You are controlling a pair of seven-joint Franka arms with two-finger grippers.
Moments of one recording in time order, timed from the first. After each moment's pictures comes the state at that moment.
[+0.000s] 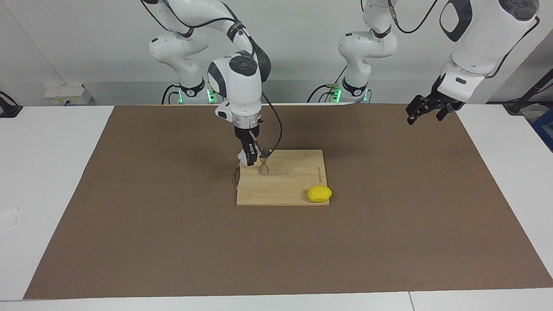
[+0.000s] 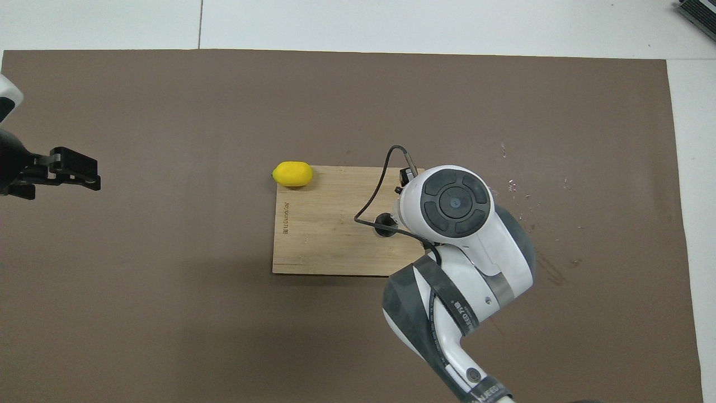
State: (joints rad) left arm -0.08 0.01 0.02 -1.59 0.00 1.54 -0.14; right arm 0.53 0.16 -0.01 -1.90 -0.12 2.15 1.87
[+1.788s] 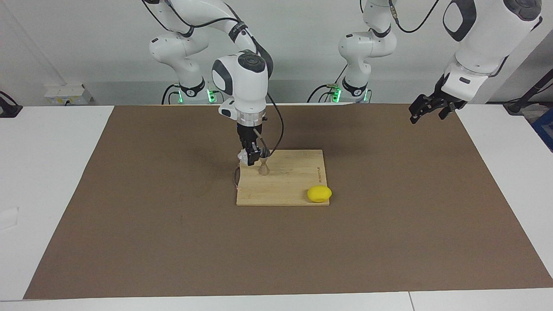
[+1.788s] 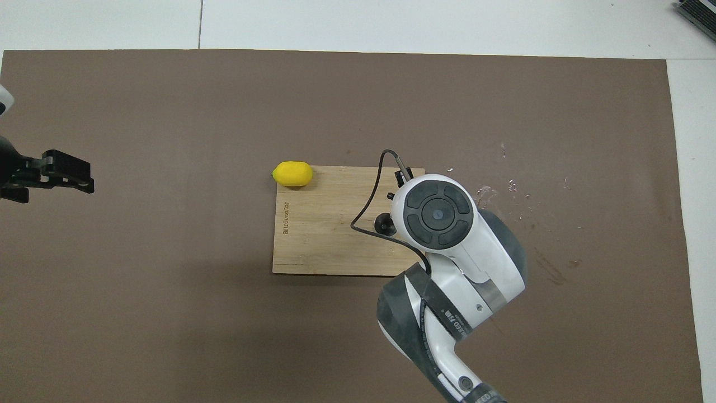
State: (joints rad) left arm 0.02 0.00 -0.07 -1.60 0.00 1.54 -0.14; right arm 0.55 0.16 -0.01 -1.90 -0.17 2.15 1.87
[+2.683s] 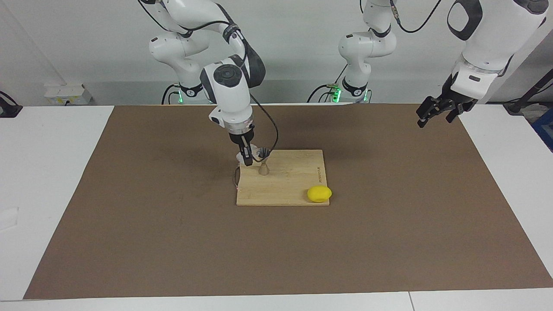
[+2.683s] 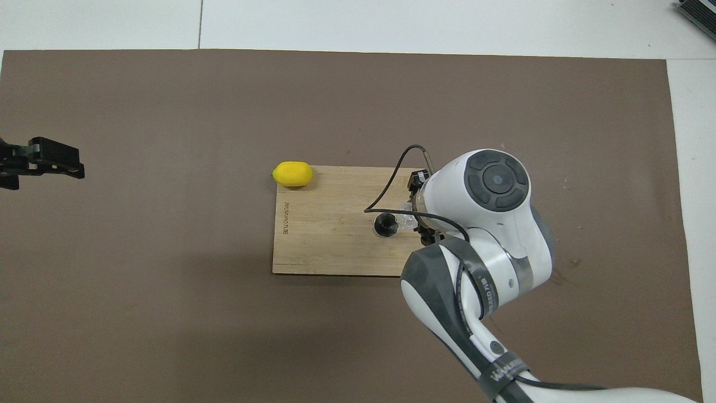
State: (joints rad) left arm 0.04 0.00 -0.07 -1.60 0.00 1.61 -0.14; right arm 0.45 0.16 -0.01 -1.94 0.12 2.15 1.75
